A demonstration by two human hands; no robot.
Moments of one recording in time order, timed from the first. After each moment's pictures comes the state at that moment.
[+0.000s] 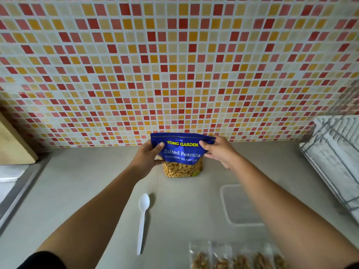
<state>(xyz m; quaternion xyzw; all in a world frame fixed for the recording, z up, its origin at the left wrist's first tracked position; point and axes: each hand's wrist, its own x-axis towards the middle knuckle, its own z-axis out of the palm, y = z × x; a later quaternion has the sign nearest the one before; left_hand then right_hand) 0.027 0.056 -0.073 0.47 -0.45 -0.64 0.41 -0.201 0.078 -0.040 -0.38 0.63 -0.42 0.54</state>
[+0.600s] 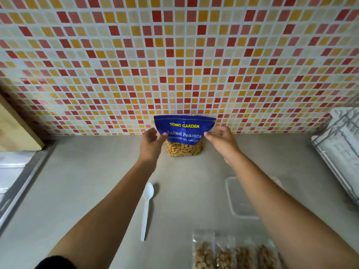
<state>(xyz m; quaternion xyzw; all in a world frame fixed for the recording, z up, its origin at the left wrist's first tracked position) 0.010 0.062 -0.070 0.58 -0.38 -0.53 0.49 -0.192 0.069 -0.061 -0.40 0.70 -0.44 0.40</state>
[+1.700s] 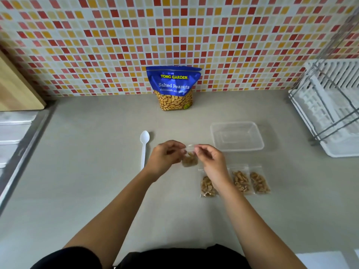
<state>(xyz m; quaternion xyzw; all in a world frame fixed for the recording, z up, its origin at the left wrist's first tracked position) 0.003 0.264 -0.095 0.51 -0.53 -0.60 0.31 -0.153 0.303 -0.114 -0.38 0.62 -0.51 0.46</state>
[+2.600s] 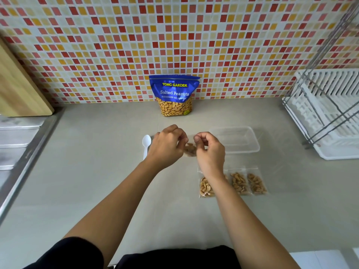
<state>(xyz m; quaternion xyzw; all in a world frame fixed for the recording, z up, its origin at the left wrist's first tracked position) -0.011 0.264 -0.041 0.51 -0.81 -0.15 0.26 -0.134 0.300 -0.069 -0.46 0.70 -0.49 0.22</state>
